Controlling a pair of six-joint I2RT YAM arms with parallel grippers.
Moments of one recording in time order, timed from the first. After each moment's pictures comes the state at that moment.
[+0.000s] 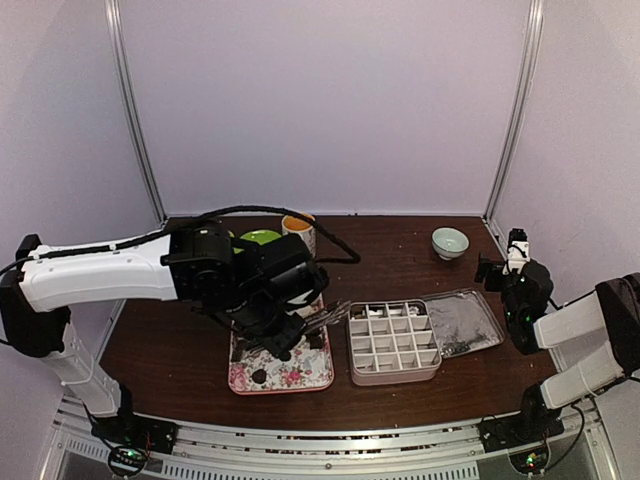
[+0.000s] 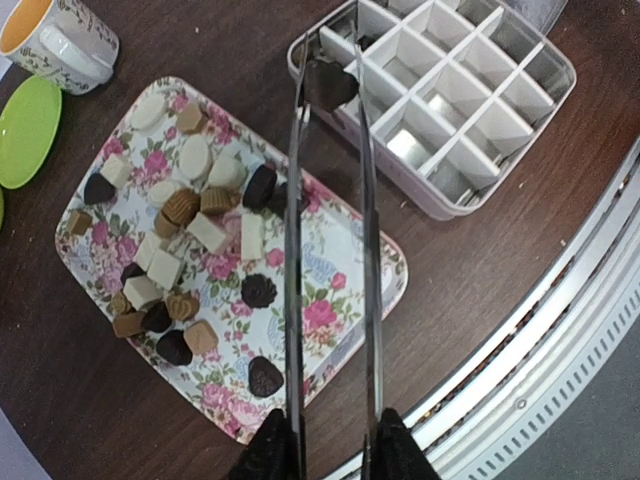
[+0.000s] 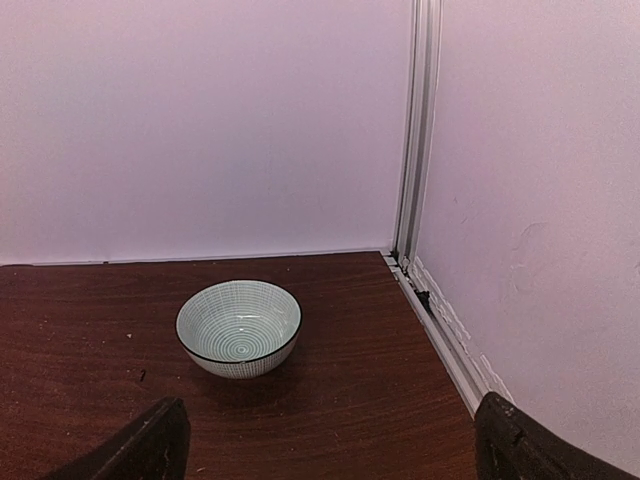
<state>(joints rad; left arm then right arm) -1.29 1.61 1.53 -1.12 -0.25 -0.47 0.10 1.36 0.23 1.10 0.27 0.00</state>
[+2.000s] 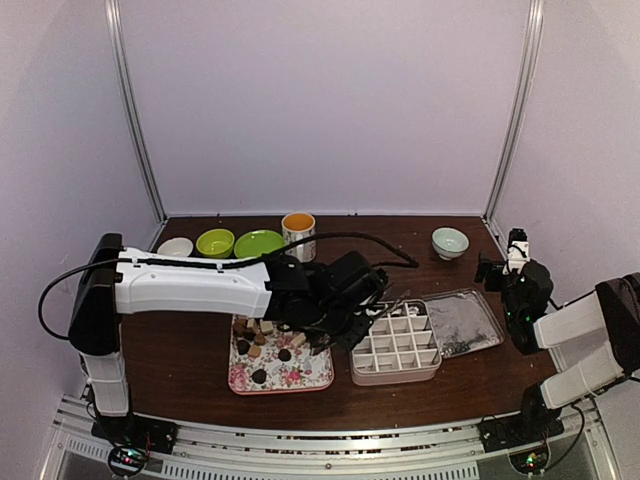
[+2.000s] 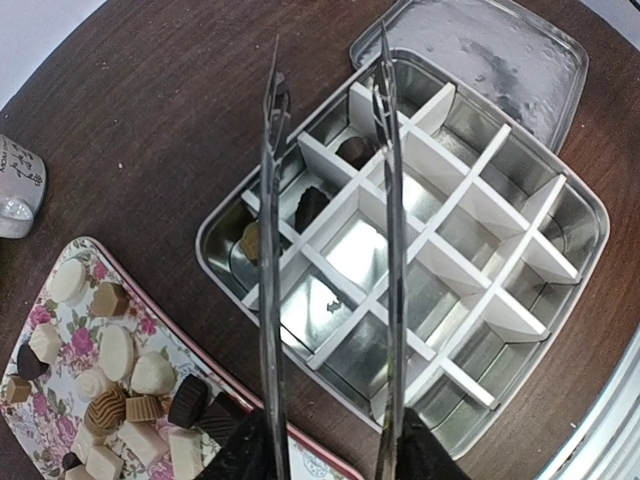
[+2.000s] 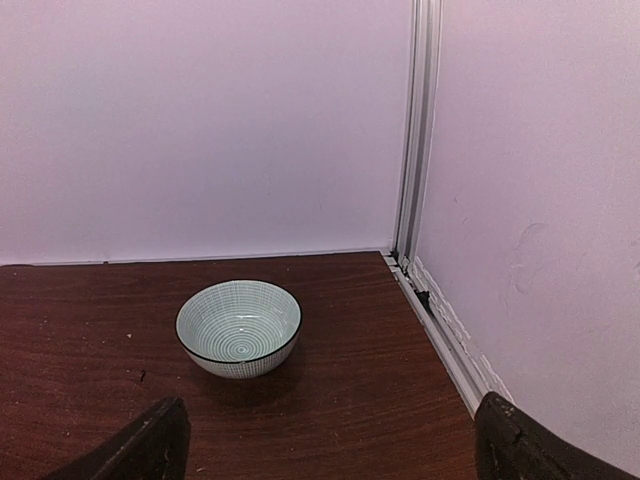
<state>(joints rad) -1.24 1.95 1.59 -0.60 -0.29 -0.33 0.10 1.36 0.23 1.10 0.27 0.00</state>
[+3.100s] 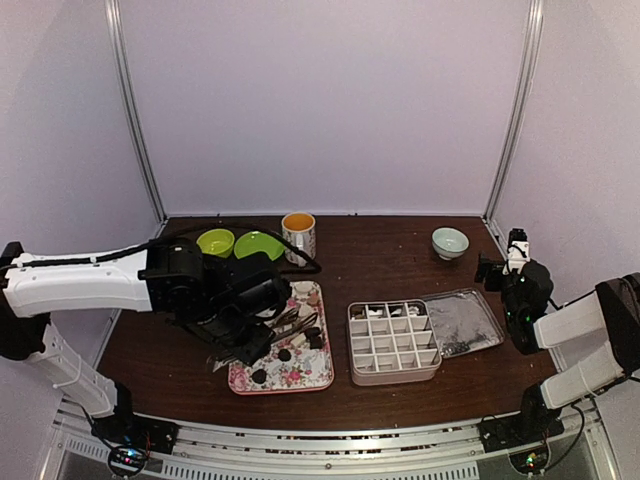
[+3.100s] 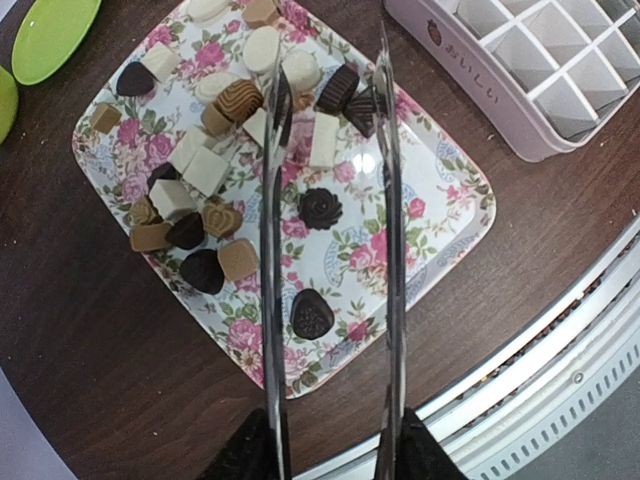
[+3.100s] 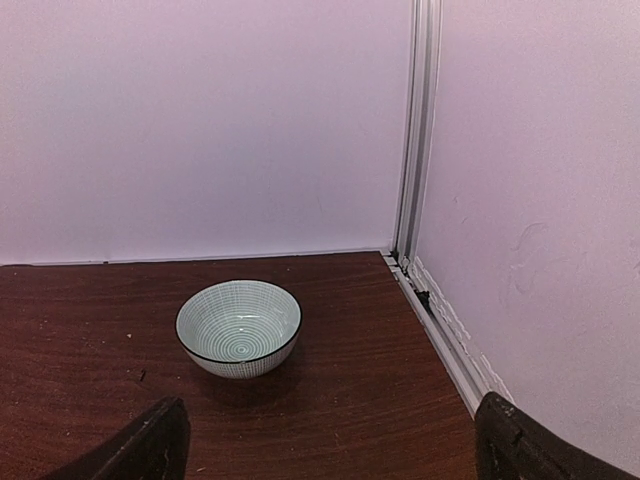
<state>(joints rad) -1.24 1.47 1.29 -1.08 -0.26 -0.55 0.10 1.36 0.23 1.10 0.27 0.00</state>
